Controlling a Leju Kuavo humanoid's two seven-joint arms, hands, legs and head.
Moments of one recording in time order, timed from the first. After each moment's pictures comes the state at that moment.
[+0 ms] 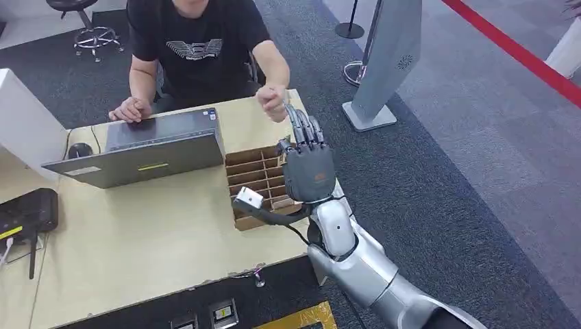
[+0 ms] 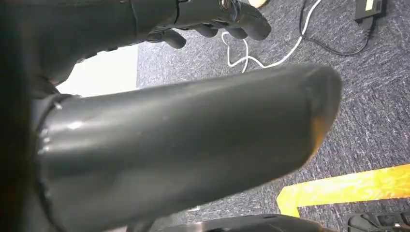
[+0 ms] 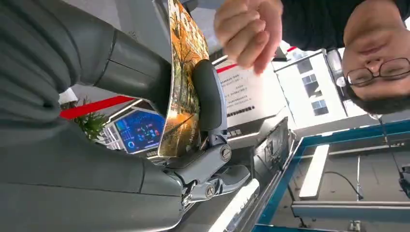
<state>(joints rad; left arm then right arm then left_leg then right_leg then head) -0.11 -0.11 -0.92 -0.23 0.28 0.67 0.28 -0.33 -0.13 0.52 -1.52 1.47 -0.69 0.38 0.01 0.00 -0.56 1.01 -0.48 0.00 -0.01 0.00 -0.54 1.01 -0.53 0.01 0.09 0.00</state>
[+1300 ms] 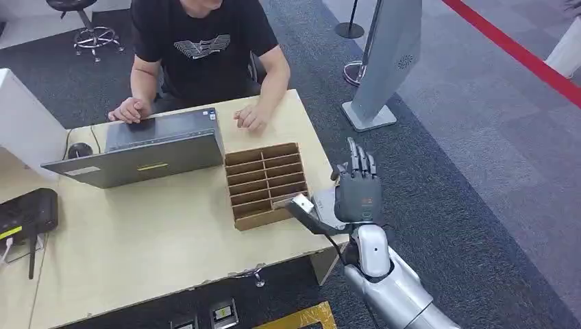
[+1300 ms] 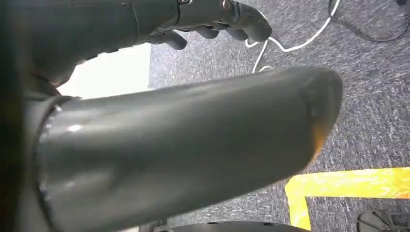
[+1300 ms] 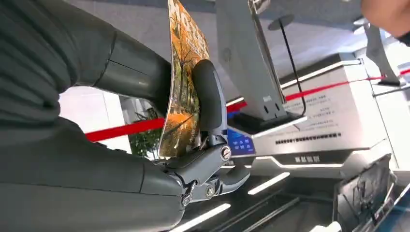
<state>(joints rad) -0.09 -0.11 -0.93 -0.23 0.42 0.69 0.27 -0.10 -0.23 0.35 -1.52 1.45 -0.70 0.50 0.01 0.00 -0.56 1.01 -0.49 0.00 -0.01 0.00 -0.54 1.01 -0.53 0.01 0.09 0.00</state>
